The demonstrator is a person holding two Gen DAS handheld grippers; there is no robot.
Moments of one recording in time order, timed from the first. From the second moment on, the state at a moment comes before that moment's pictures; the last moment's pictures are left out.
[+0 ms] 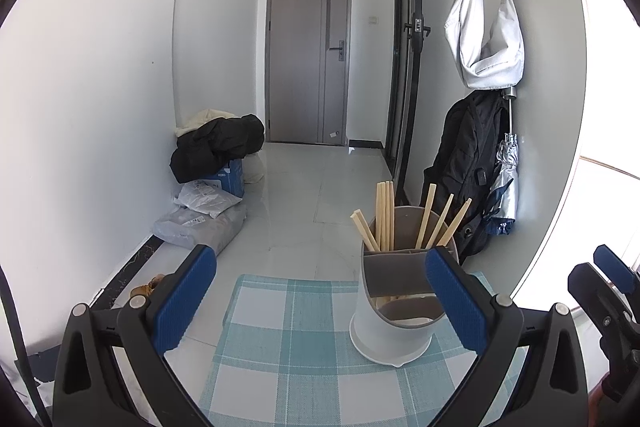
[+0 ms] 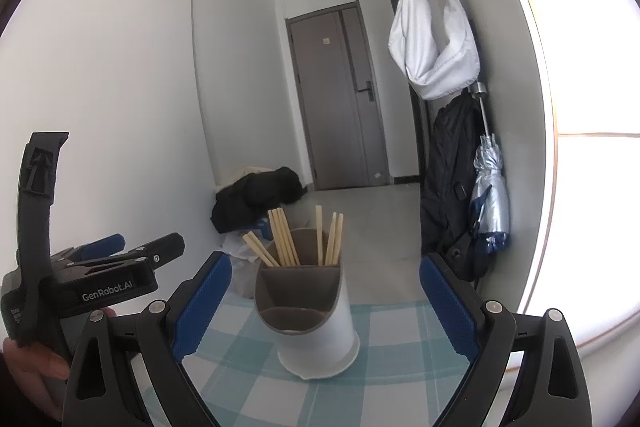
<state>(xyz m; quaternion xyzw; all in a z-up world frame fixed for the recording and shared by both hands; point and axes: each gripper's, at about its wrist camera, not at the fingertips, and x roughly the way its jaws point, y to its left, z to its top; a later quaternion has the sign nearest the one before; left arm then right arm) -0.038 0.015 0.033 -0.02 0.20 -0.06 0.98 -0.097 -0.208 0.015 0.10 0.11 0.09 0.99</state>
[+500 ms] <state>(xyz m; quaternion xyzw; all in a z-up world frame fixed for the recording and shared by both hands) -0.040 0.010 0.032 -0.01 0.20 -0.05 0.98 -0.099 -0.208 0.015 0.10 0.11 0.08 0.99</state>
